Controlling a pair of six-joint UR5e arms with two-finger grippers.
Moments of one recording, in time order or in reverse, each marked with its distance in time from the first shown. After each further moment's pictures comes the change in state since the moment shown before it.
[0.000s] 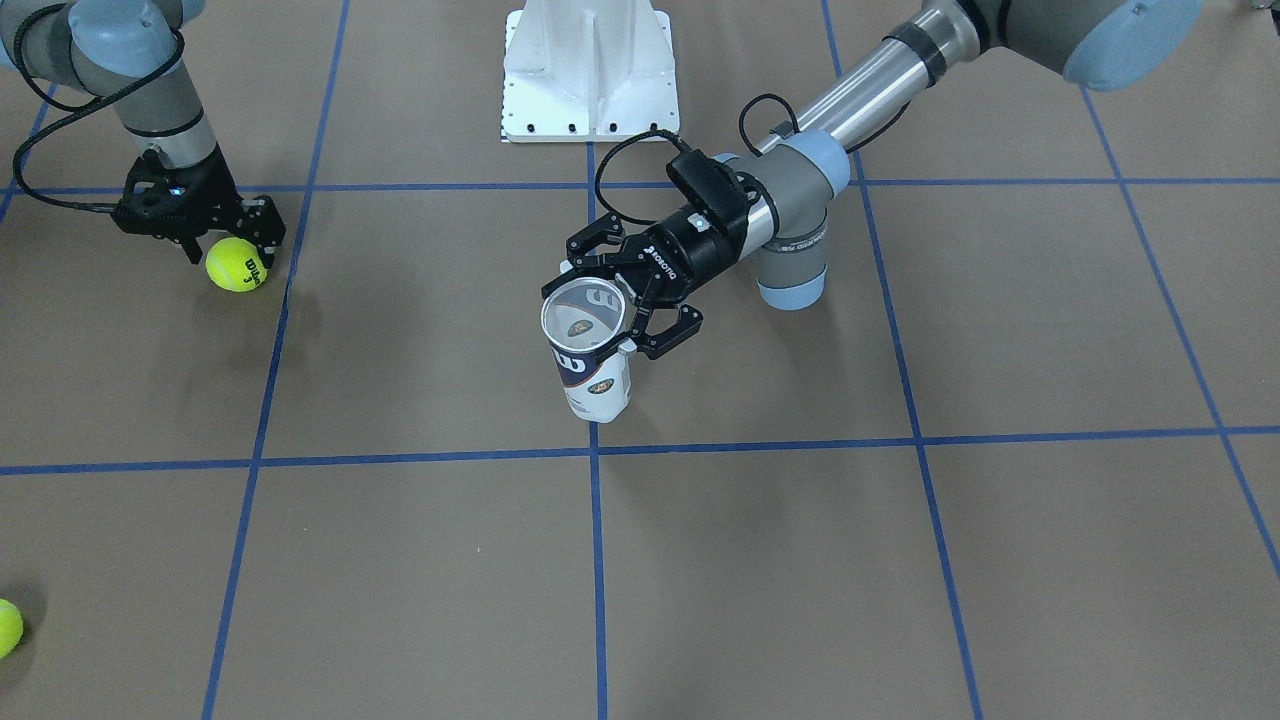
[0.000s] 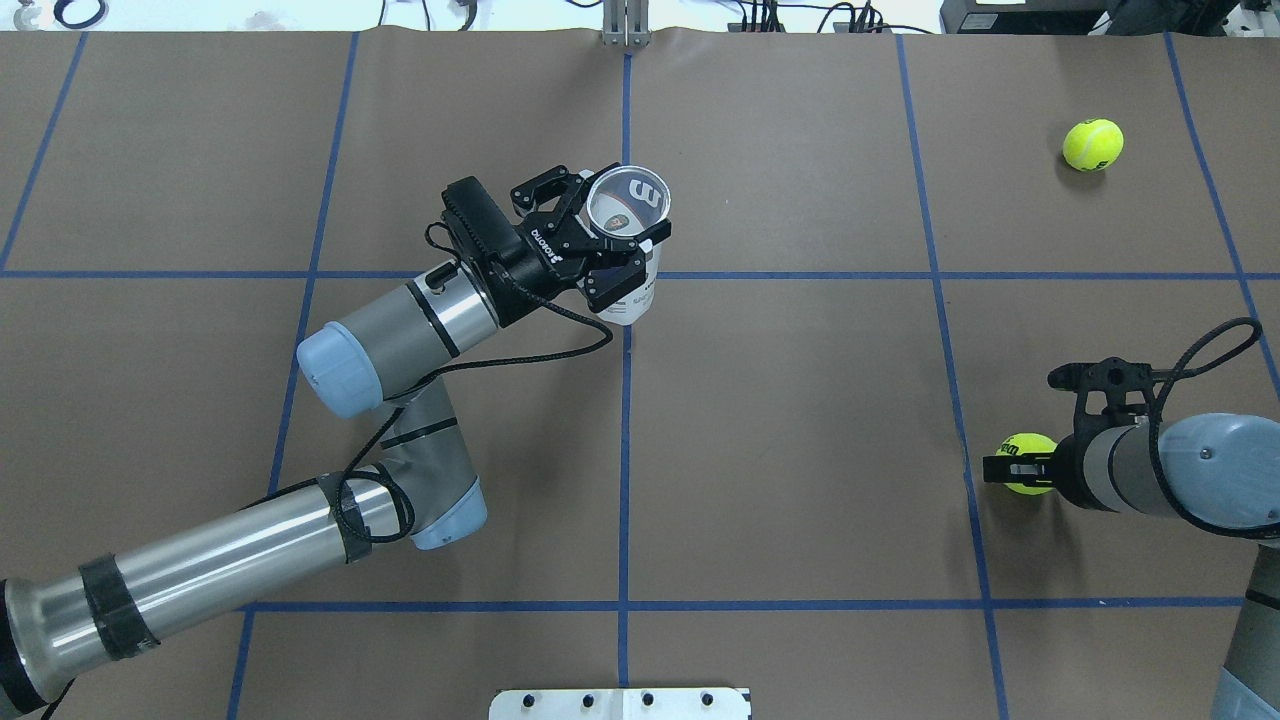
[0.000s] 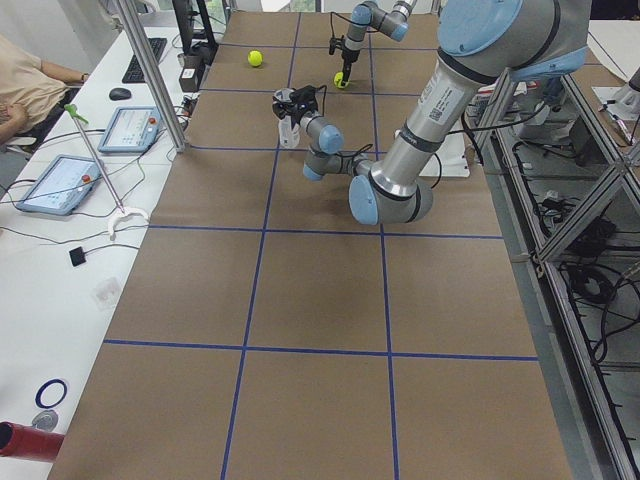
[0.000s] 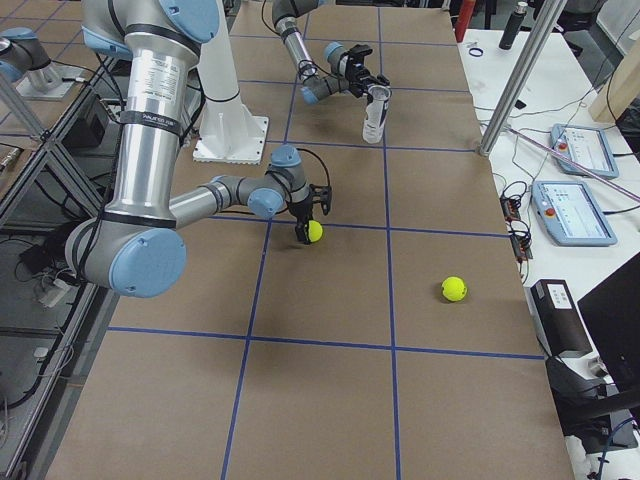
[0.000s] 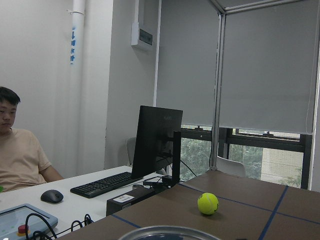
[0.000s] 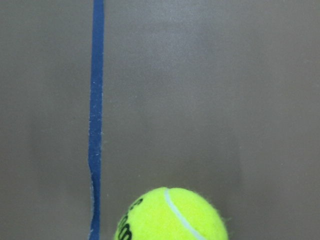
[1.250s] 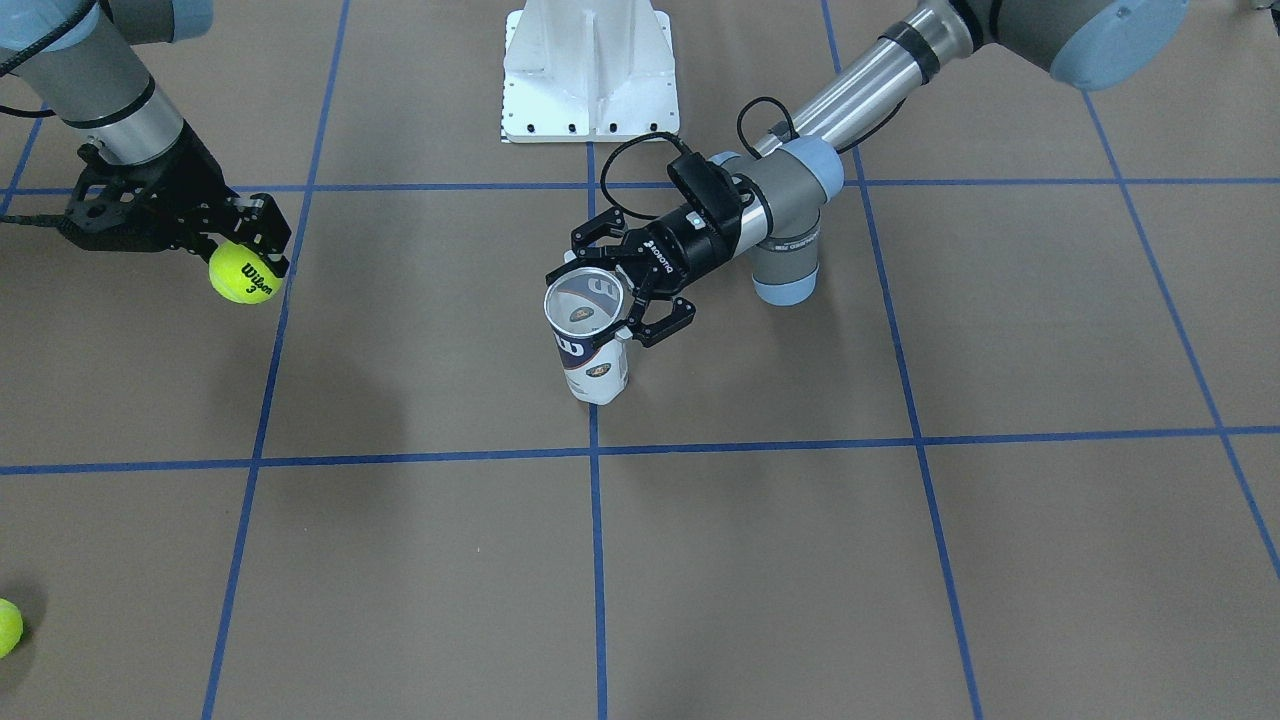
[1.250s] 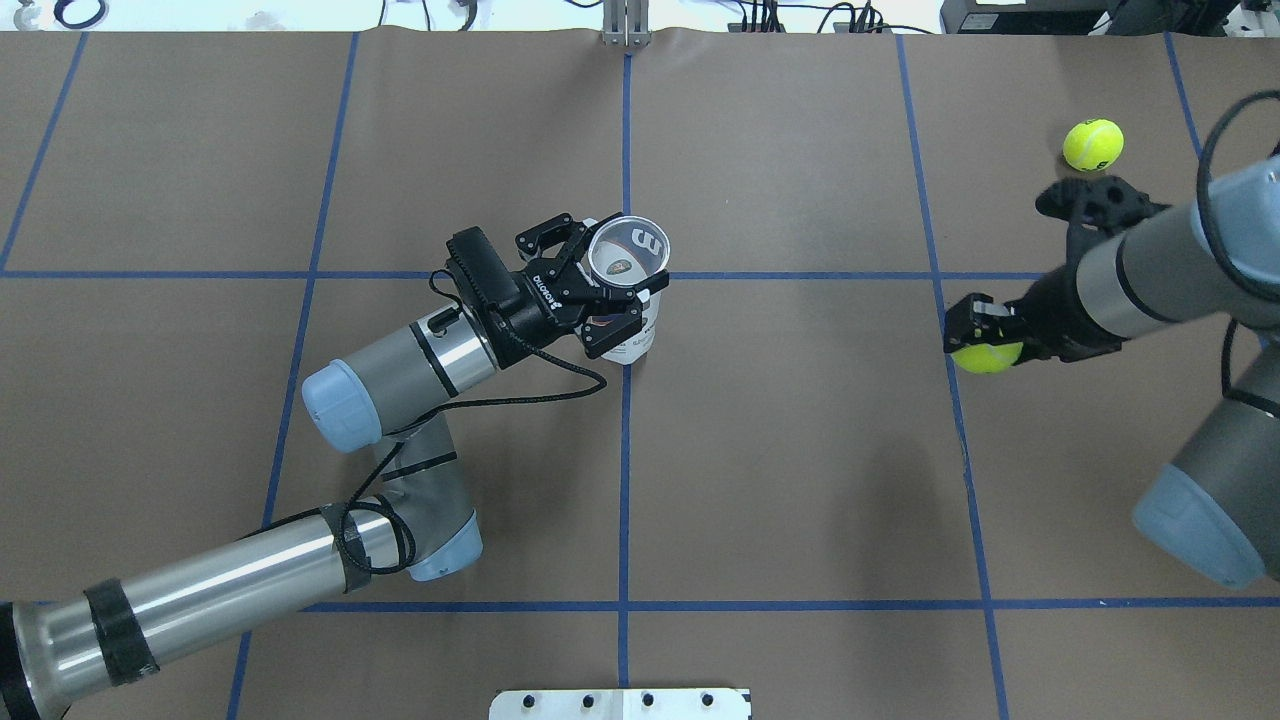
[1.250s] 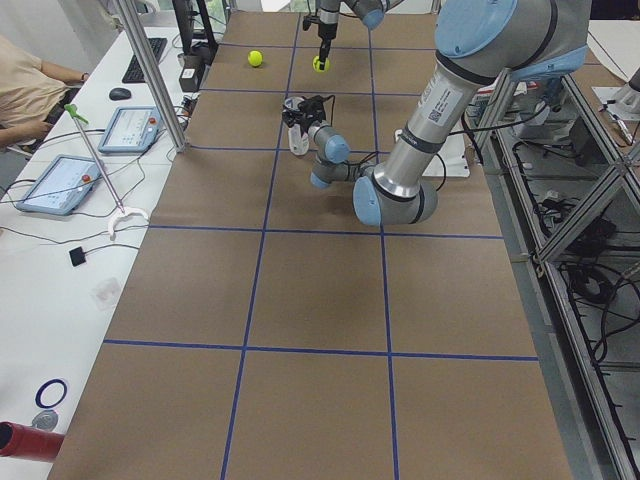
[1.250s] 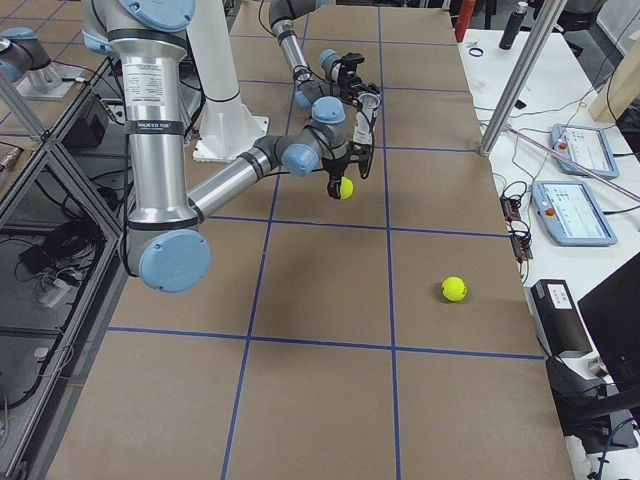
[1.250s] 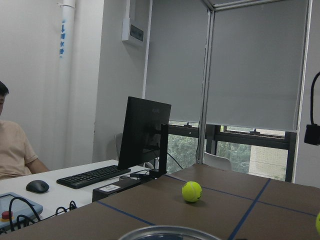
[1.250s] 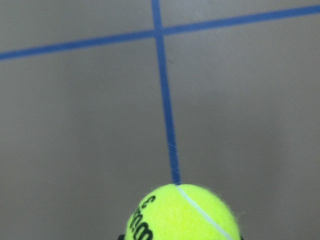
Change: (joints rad) left arm 0.046 0.012 0.047 -0.075 -0.010 0.009; right arm 0.332 0.355 0.079 -0.352 0.376 -0.067
